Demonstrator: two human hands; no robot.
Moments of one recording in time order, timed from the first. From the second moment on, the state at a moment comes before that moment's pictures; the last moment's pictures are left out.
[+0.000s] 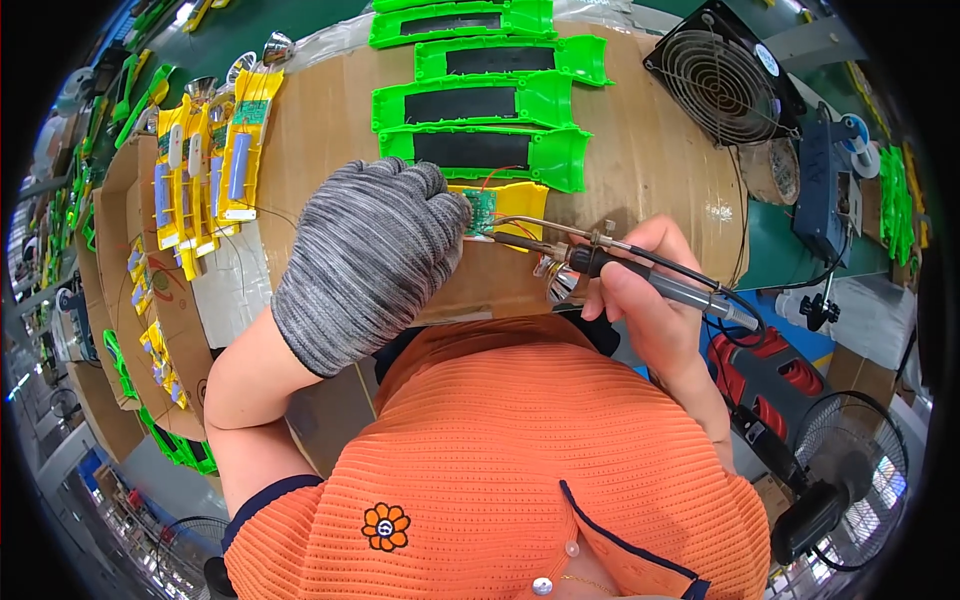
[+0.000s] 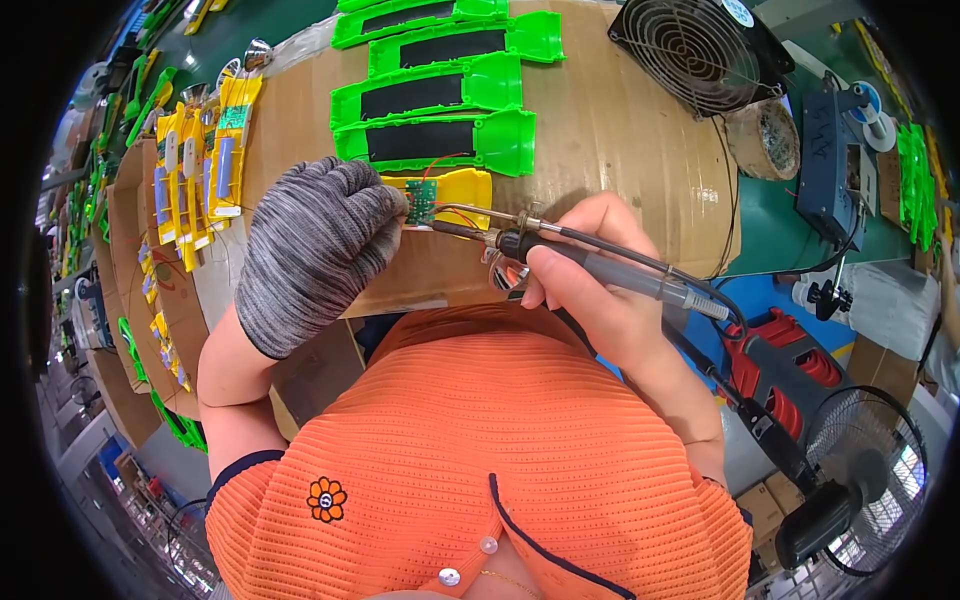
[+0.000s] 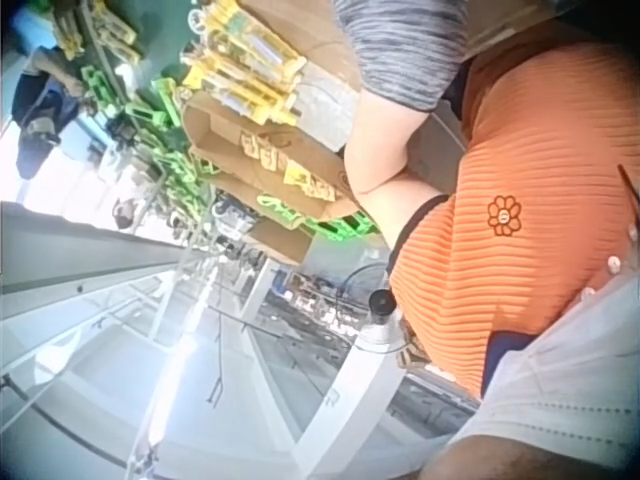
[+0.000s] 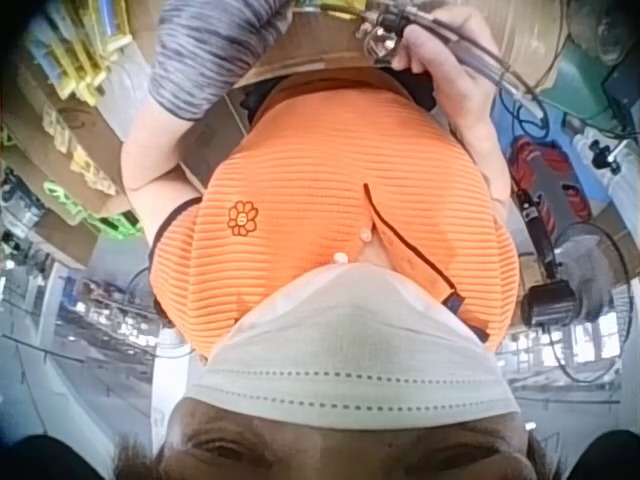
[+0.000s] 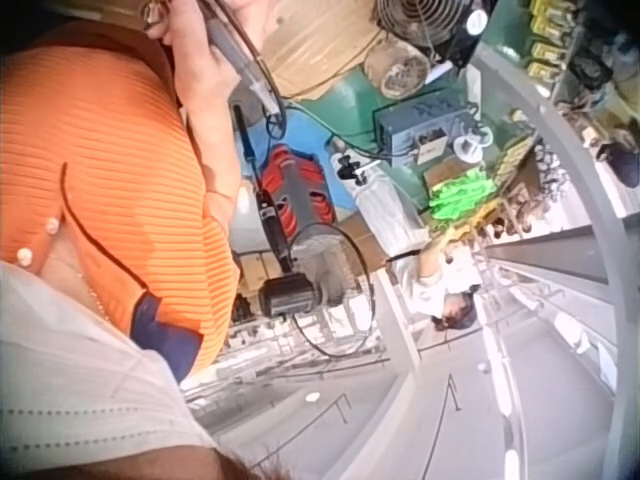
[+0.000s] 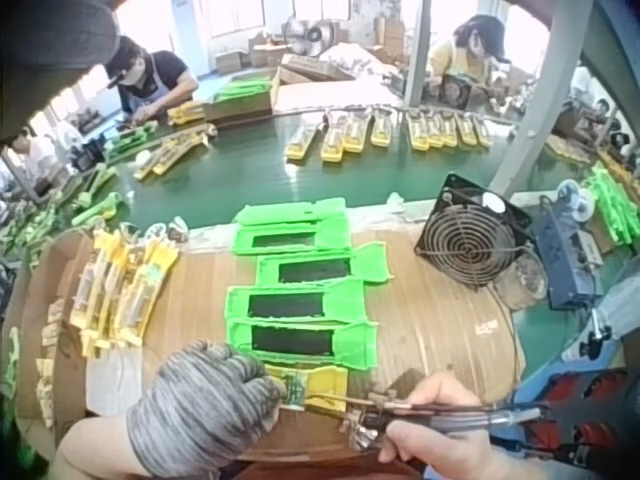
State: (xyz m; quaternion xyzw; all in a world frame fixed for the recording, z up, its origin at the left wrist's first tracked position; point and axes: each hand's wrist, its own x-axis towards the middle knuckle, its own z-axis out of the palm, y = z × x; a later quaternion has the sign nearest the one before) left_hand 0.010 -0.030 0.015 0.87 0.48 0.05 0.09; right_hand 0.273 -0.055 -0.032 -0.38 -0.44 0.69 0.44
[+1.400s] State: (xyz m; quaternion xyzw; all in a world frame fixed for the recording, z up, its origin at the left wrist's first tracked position) left_hand -0.005 0.002 0.036 0.93 0.37 -0.06 -0.08; right_hand 0.309 -0.016 -0.054 -0.36 -0.33 0.56 0.66
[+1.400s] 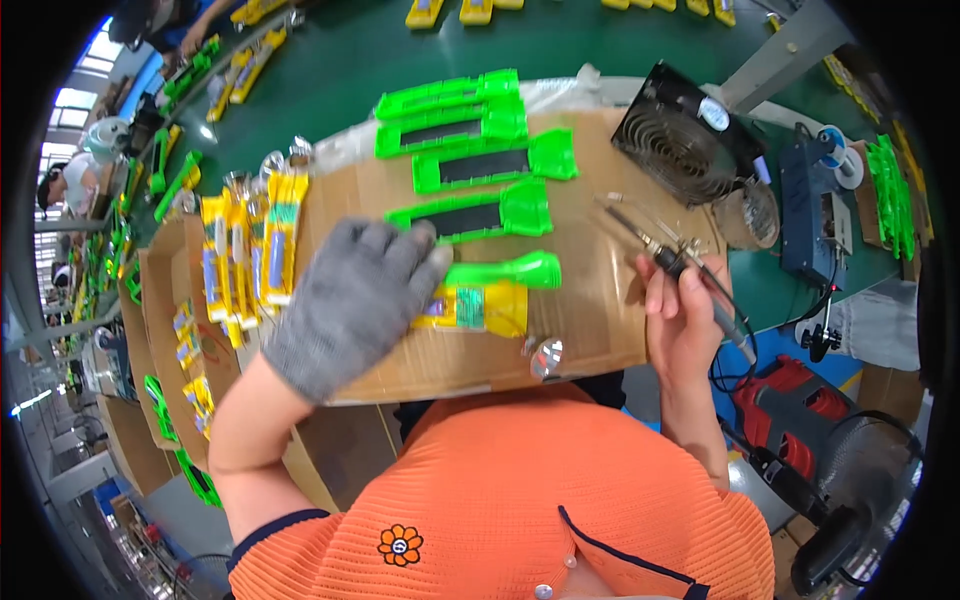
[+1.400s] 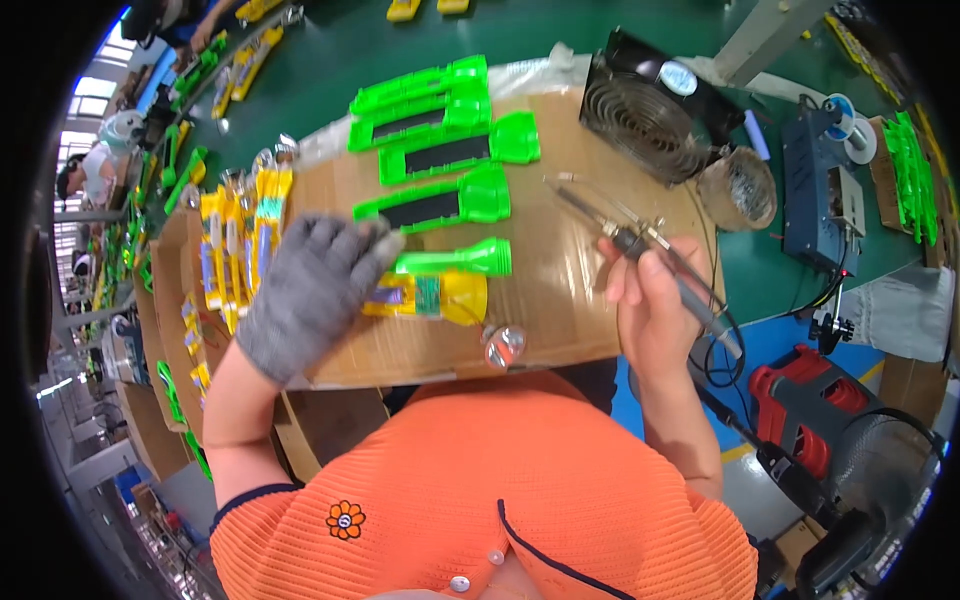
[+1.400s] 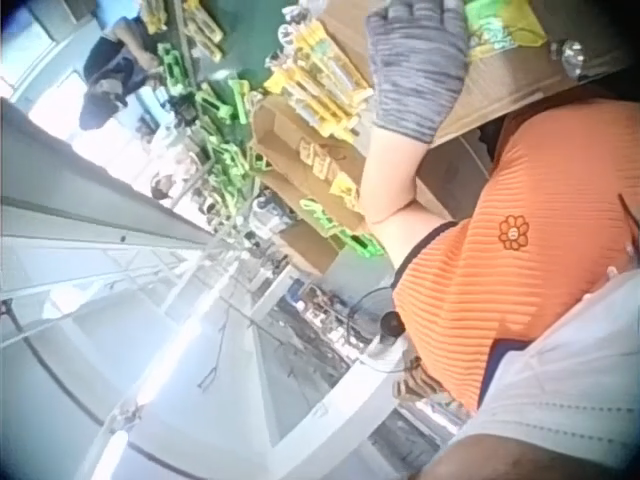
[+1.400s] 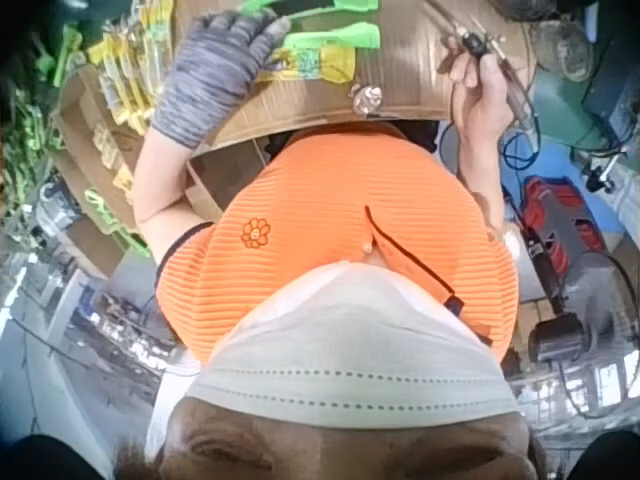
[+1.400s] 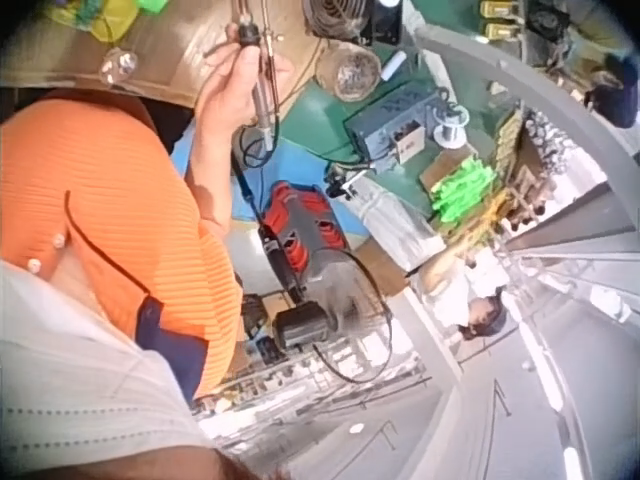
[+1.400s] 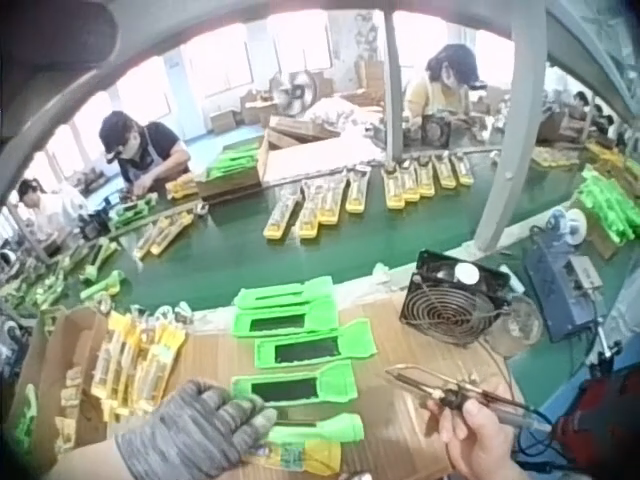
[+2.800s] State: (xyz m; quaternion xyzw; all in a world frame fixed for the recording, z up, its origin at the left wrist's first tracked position) left_hand -0.258 0.282 0.050 0.68 0.73 -0.01 -0.07; right_hand 0.308 -0.014 -0.059 -0.34 -0.24 0.60 0.68
